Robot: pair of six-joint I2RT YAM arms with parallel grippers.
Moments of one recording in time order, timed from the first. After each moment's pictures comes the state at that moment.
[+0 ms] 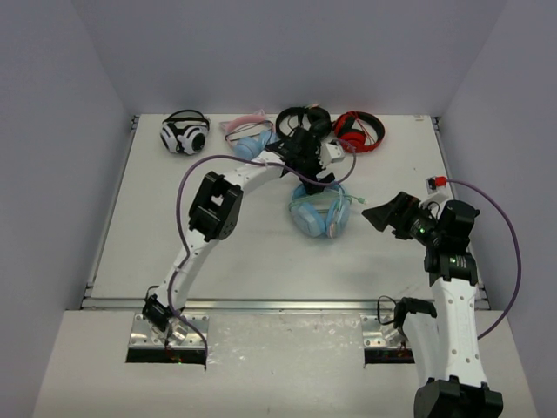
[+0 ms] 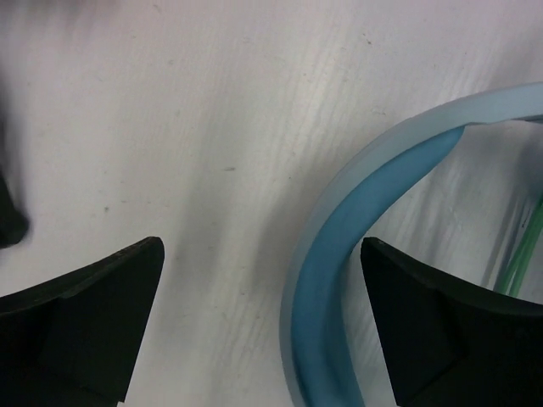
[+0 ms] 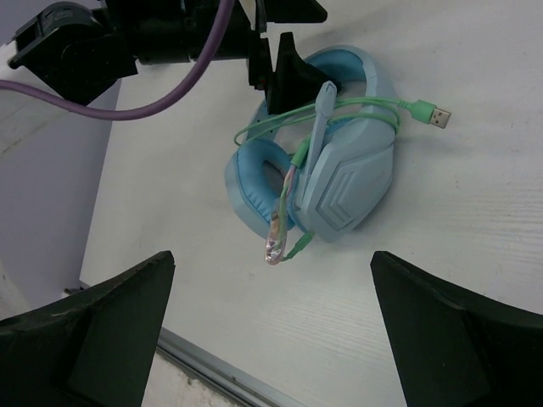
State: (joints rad) left arm -0.59 2.53 2.17 -0.47 0.39 0.54; right arm -0.23 0.65 0.53 -0.33 -0.68 0.44
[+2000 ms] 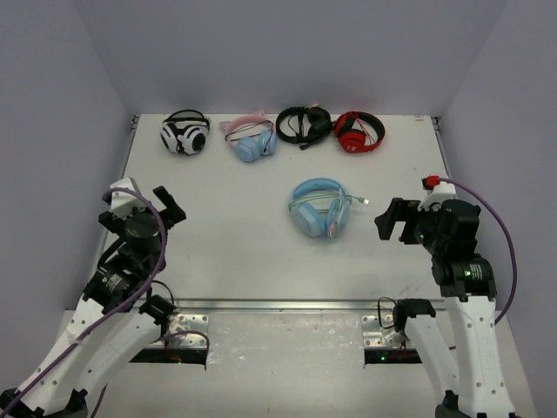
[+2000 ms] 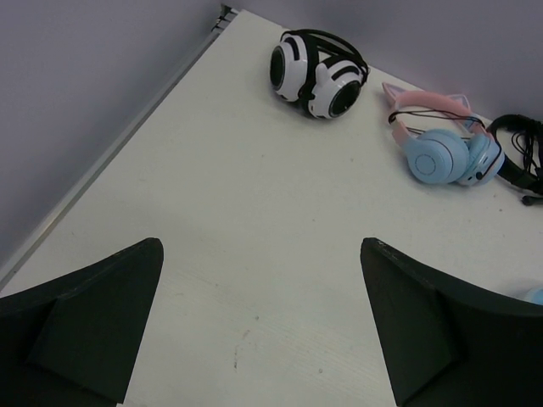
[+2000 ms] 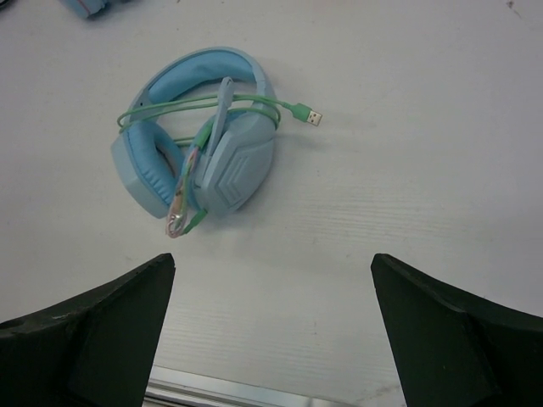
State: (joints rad) left arm -0.47 0.51 0.72 -0.54 -0.87 -0.43; right arm -0.01 0.59 0.78 -0.71 -0.19 0.13
